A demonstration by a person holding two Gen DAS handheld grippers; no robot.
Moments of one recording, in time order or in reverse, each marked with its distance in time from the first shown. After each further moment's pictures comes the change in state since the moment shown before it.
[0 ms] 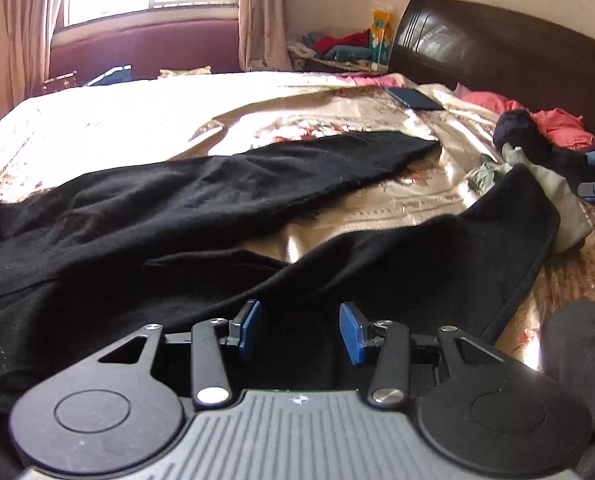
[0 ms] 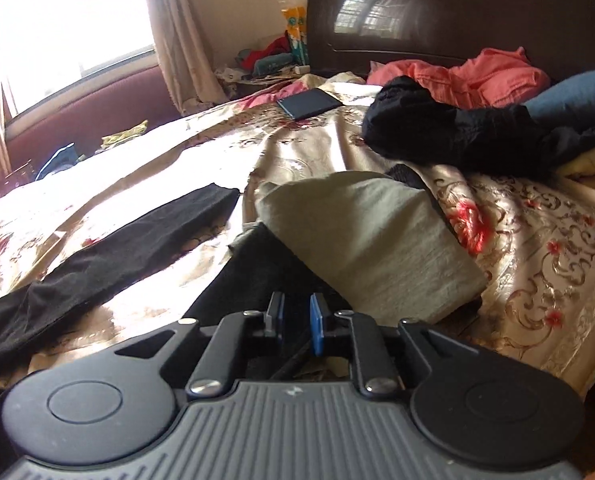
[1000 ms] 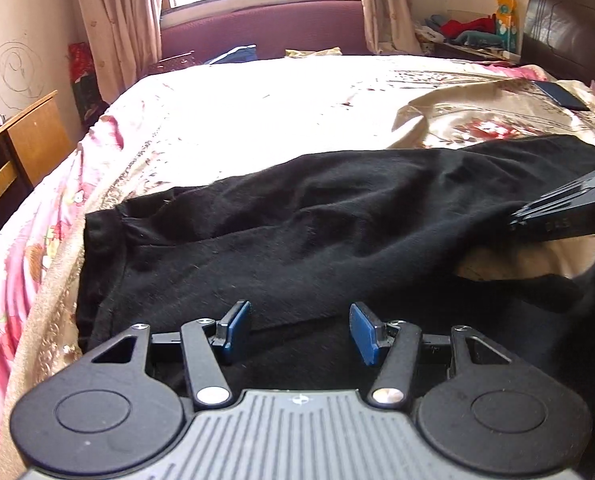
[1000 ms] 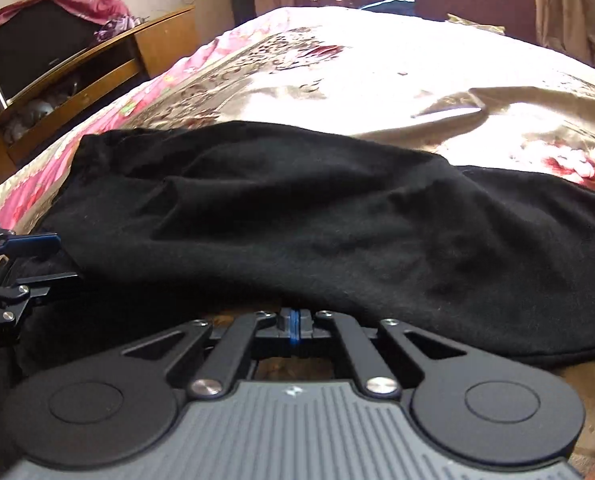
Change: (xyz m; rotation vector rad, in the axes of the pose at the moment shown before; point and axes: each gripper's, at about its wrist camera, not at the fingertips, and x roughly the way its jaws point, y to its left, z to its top) left arm 0.034 0.174 0.019 -0.068 0.087 0.369; right arm 0.180 0.358 -0.053 -0.571 0.358 0.706
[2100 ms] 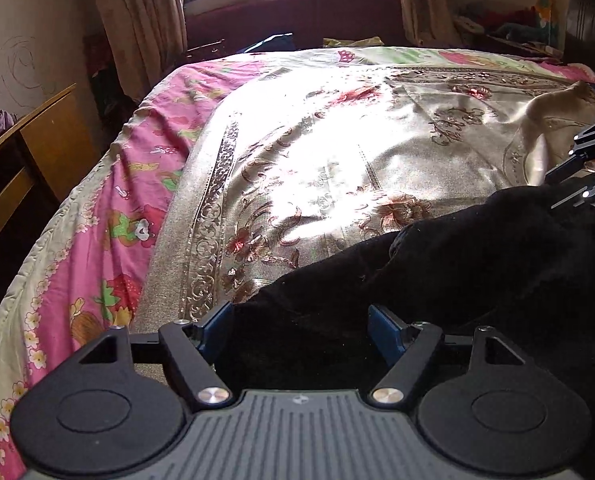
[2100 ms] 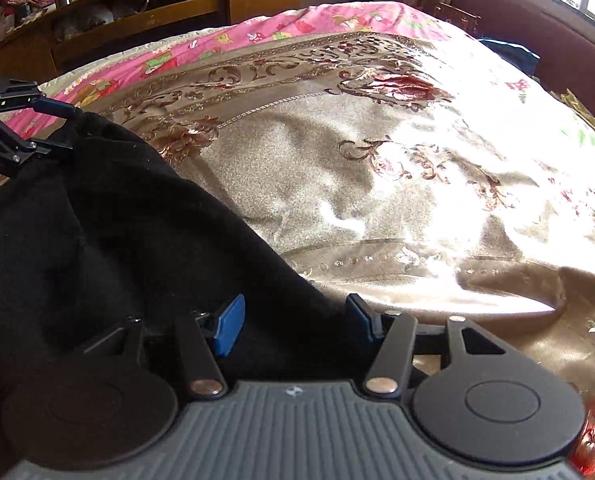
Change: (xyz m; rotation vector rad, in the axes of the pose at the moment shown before) left arm 0.088 0.152 0.056 -0.001 0.030 0.044; right arm 0.114 -0.013 0.123 -0.473 0.116 0.103
